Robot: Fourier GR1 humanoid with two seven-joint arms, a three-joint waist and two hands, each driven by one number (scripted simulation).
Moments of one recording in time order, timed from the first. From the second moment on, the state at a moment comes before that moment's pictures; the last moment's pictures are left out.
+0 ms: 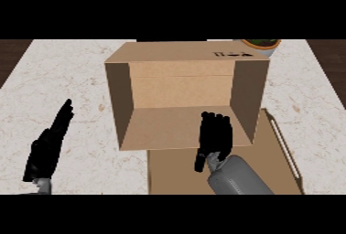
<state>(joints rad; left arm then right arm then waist) 0.03 0.24 0.00 -1.58 -0.14 0.09 0.10 -0.38 -0.01 0.54 -1.32 0.98 0.19 0.99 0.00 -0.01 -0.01</state>
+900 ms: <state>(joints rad) 0.01 0.23 0.01 -1.56 -0.15 0.08 0.09 -0.66 -0.65 0.56 -1.55 1.21 -0.27 0.20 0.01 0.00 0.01</state>
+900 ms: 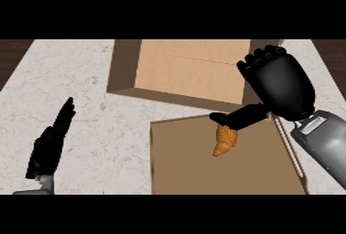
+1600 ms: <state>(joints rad) 0.01 0.22 0.01 -1.56 -0.15 0.09 0.08 -0.50 -0.92 0.45 -1.67 0.54 -0.65 -0.63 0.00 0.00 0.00</state>
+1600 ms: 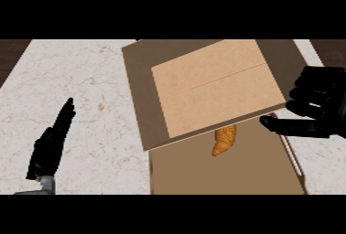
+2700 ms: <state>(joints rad) 0.03 0.20 0.01 -1.59 -0.18 0.07 0.11 -0.45 -0.64 0.55 -1.92 0.85 -0.33 -0.50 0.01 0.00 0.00</state>
